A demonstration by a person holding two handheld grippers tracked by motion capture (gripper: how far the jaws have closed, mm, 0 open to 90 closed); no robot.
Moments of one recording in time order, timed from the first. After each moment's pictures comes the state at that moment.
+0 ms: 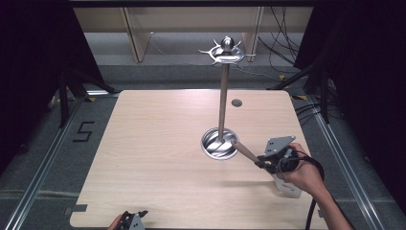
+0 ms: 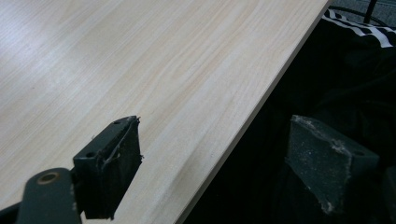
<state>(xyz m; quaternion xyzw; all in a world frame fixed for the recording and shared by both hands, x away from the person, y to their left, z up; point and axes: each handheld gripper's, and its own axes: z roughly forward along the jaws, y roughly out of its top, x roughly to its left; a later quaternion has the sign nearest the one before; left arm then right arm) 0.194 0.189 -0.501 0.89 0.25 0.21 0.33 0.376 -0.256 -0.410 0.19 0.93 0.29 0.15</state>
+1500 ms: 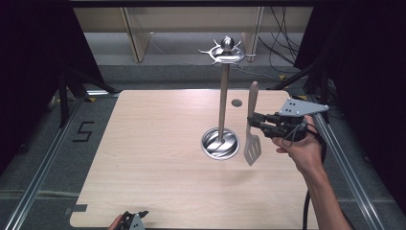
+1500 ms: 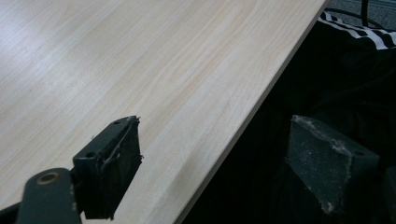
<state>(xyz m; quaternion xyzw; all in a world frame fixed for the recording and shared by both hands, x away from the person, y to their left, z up) 0.193 0.188 -0.500 0.89 0.24 0.21 0.34 0.391 -0.241 -0.313 0.24 0.79 0.53 0.21</state>
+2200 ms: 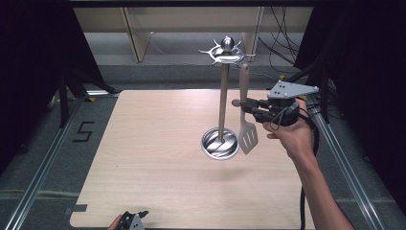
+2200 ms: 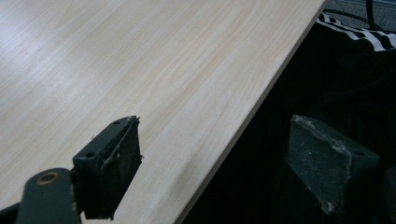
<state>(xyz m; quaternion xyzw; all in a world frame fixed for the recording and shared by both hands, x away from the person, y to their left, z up) 0.193 0.188 -0.500 0.88 0.24 0.21 0.35 0.405 -0.213 -0.280 0.27 0.79 0.50 0.23</state>
